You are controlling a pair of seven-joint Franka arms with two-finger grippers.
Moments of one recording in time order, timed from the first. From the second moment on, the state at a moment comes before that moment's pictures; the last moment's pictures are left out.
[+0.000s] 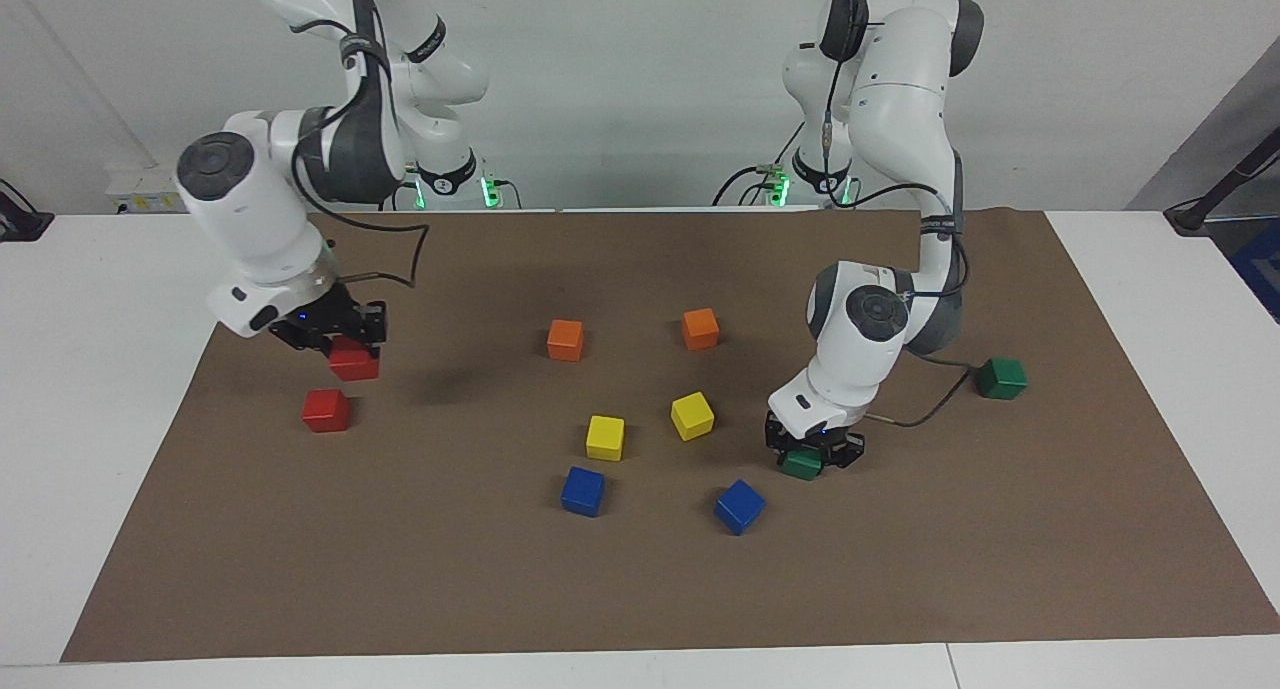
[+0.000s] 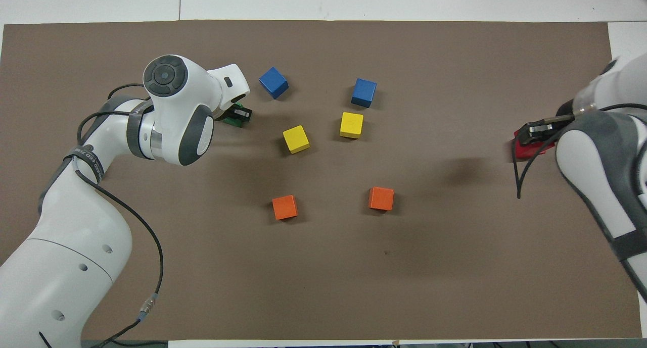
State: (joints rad) left arm -0.28 0.56 -0.06 -1.66 0.01 2.35 0.08; right arm -0.13 0.12 0.04 -1.85 -0.02 1.92 -0.11
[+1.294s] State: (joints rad) left arm 0.29 0.25 -0.03 -1.86 0.01 2.05 0.51; right arm -0.22 0.19 0.05 -1.97 -0.02 2.17 -0.12
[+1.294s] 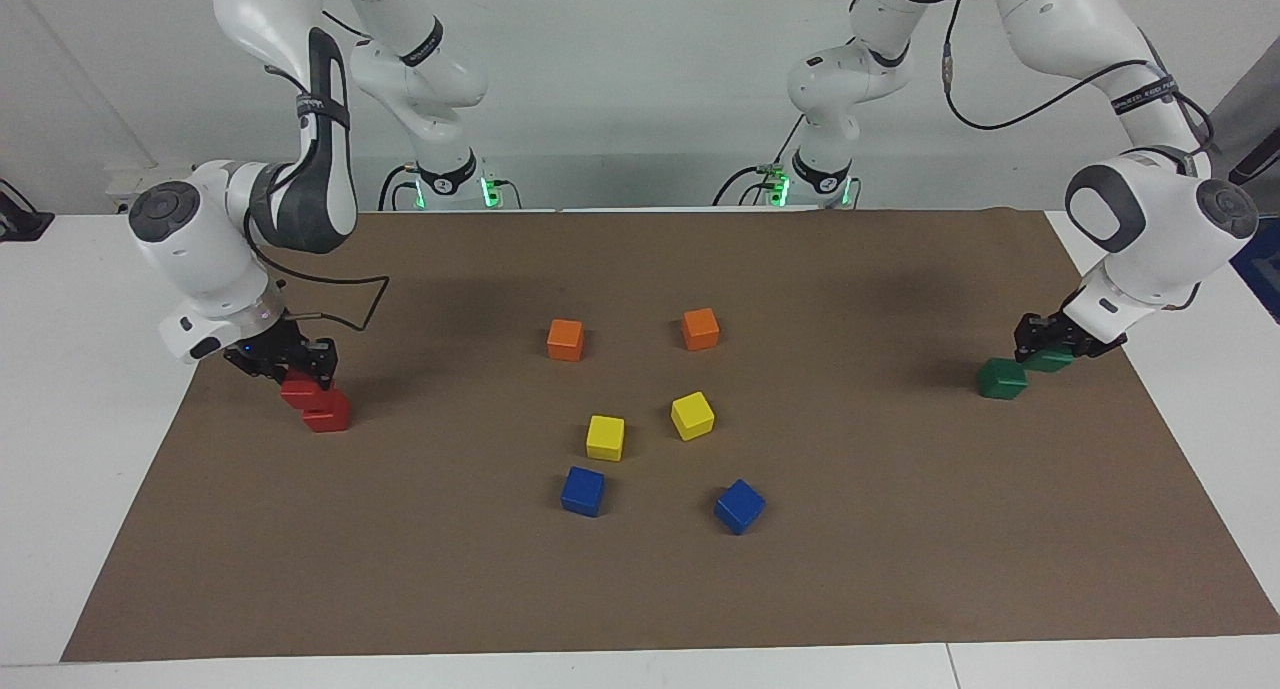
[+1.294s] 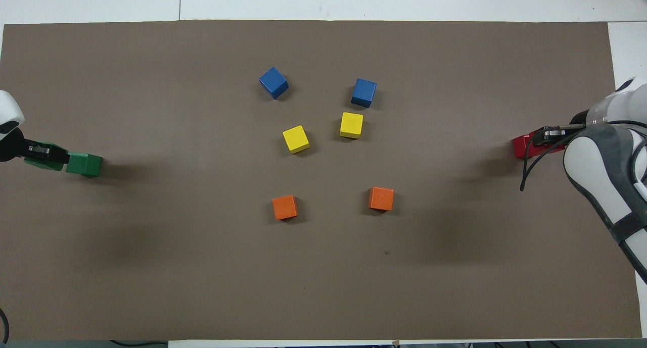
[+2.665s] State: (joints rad) left arm 0.31 0.25 -0.05 -1.98 -0.11 2.26 0.59; right arm -0.22 0.21 0.05 -1.99 -0.02 2.22 -0.13
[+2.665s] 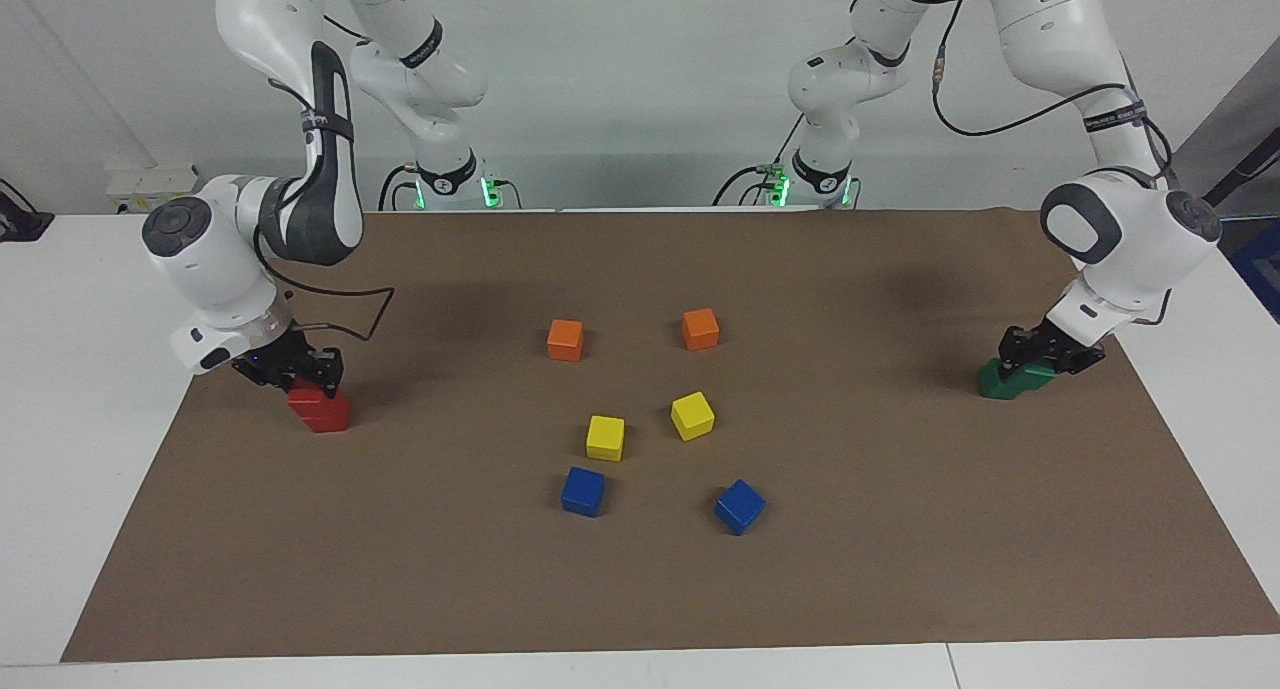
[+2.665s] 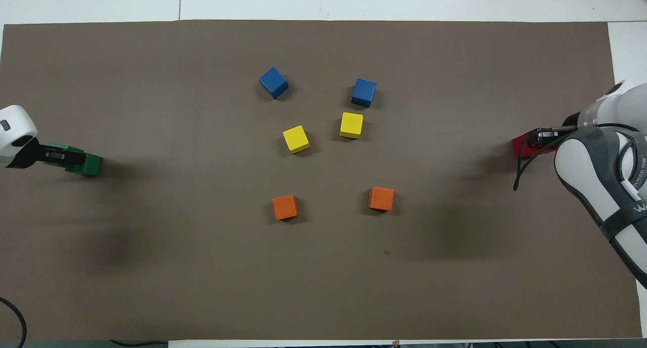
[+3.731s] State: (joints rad) left arm 0.28 0.21 -0.06 -1.80 -0.07 2.02 0.59; right arm -0.21 0.20 0.05 -2.00 -0.02 2.20 -0.13
